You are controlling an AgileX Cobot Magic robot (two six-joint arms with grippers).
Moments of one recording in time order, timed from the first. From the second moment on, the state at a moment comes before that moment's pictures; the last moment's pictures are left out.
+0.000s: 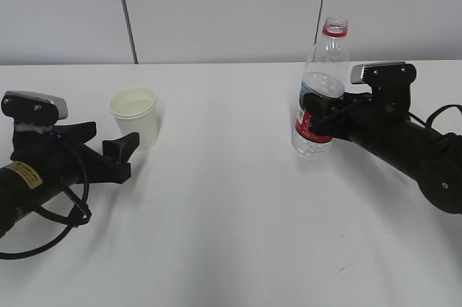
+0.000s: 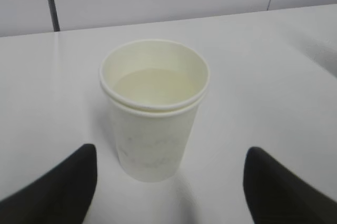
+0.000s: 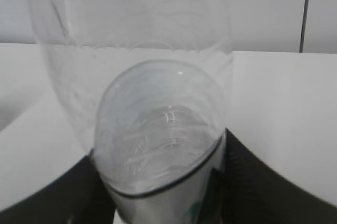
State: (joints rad) left arm -0.27 1.96 -0.49 0.18 -1.14 -0.16; right arm 0.13 2.05 -0.78 -0.27 -1.00 0.22
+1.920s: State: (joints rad) left arm -0.27 1.88 -0.46 0.24 -1.14 -0.16; right arm 0.13 1.78 -0.43 -0.23 -1.10 0.16
